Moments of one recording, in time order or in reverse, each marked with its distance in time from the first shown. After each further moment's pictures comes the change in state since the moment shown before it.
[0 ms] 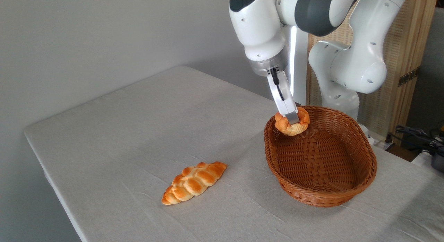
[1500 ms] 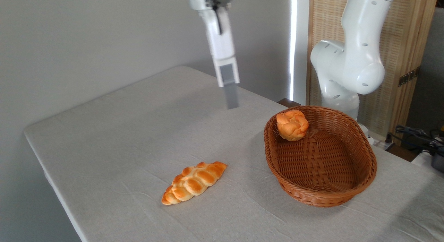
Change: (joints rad) arm -0.102 0.293 -0.003 0.591 -0.027 0.012 -0.158
